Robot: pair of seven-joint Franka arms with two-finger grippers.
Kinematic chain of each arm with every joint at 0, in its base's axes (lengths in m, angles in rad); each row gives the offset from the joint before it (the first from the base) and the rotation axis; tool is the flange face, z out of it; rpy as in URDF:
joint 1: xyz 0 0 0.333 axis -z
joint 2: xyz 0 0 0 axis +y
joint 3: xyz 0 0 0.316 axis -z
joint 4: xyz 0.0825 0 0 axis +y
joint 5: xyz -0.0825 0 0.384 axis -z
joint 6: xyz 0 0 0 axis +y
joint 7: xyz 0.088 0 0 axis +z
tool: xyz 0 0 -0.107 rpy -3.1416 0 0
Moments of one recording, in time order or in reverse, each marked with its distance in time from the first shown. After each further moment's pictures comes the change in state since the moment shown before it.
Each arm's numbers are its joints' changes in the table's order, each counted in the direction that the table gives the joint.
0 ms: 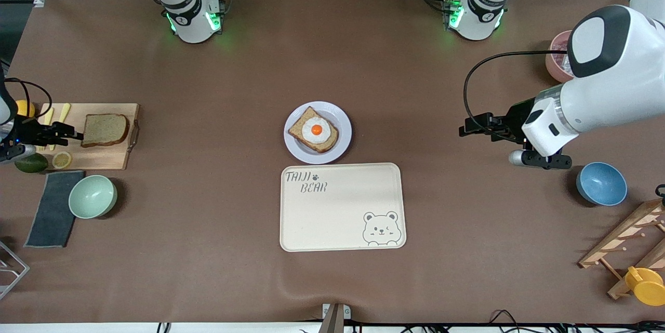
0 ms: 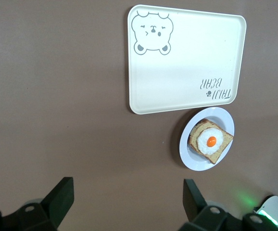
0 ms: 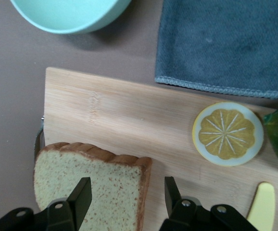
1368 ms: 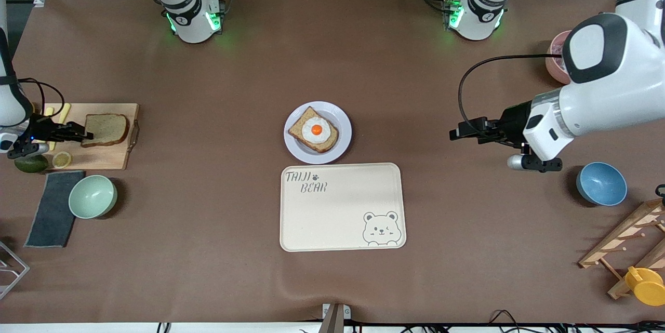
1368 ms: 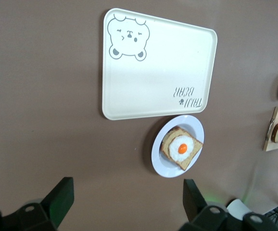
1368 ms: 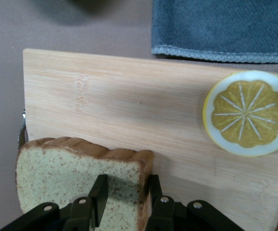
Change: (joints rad) left arm -0.007 0.000 0.018 0.075 0.151 -0.114 0.000; right arm 0.011 0.019 0.001 0.061 -0.018 -0.053 -0.008
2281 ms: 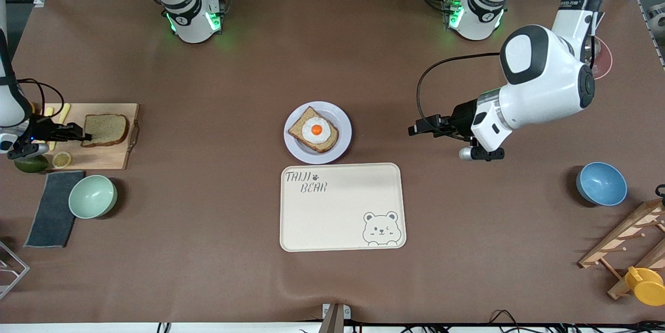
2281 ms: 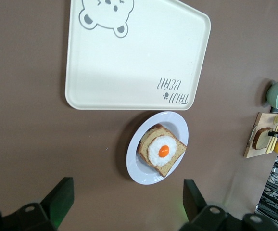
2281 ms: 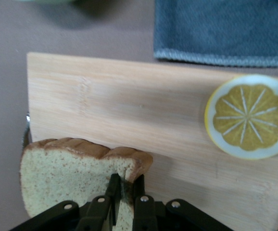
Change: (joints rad) left arm 0.004 -0.060 0.109 0.276 0.170 -0.256 0.000; right arm 0.001 0.003 -0.010 -0.027 -0.003 0.038 -0.019
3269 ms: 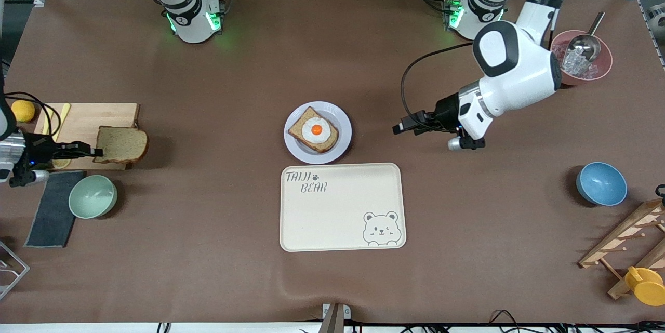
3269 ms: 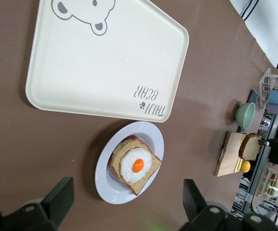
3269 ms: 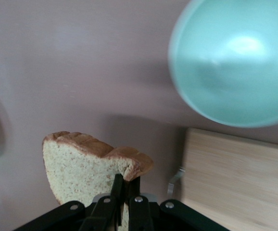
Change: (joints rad) left arm 0.004 -0.028 0.099 0.162 0.283 -0.264 -0.117; right arm -0.150 -0.046 -0.128 -0.219 -0.067 0.341 -0.339
